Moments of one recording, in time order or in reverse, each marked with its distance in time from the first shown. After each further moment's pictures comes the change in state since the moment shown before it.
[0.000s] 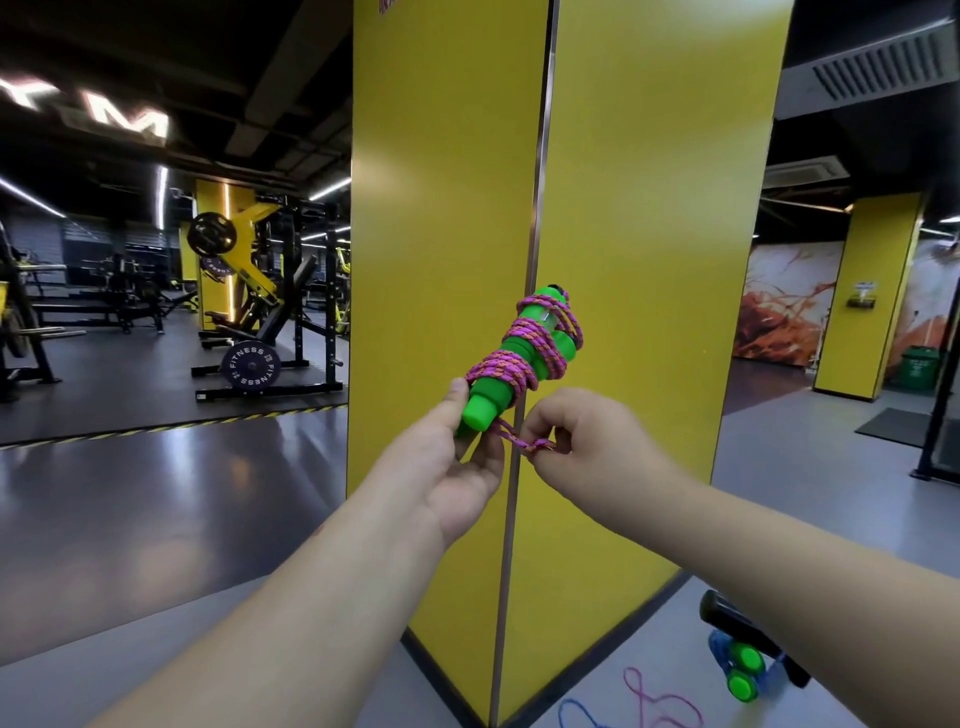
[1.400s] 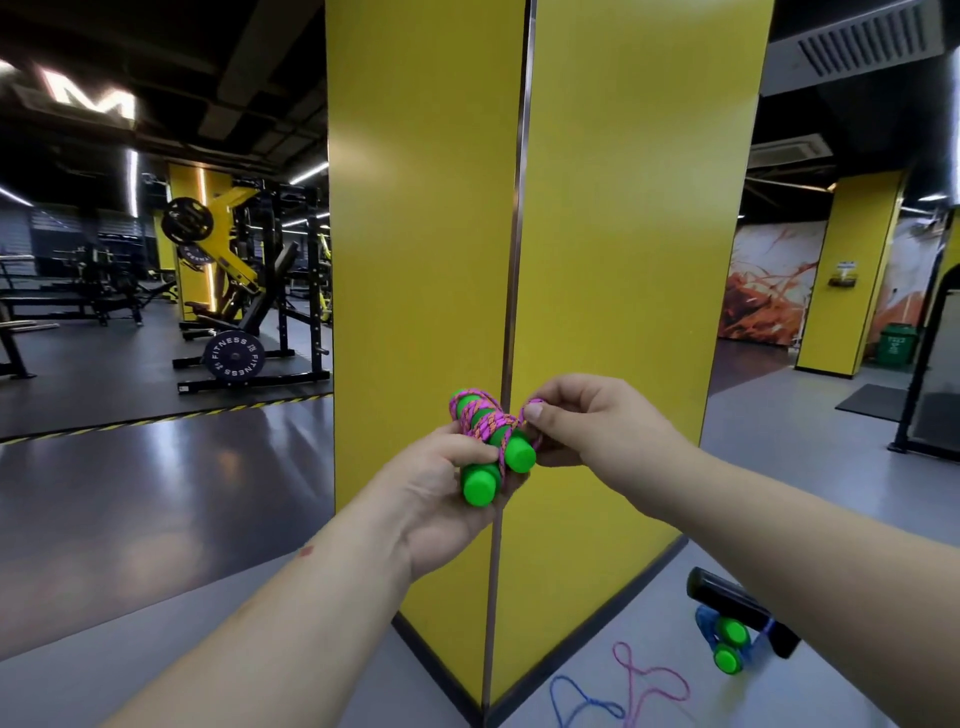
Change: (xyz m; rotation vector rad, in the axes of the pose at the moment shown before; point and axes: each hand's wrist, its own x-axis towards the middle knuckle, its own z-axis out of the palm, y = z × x) left_hand 0.020 -0.026 -0.029 0.307 -0.264 -0.087; right_hand -0.002 0.022 -0.006 0.613 -0.080 0.353
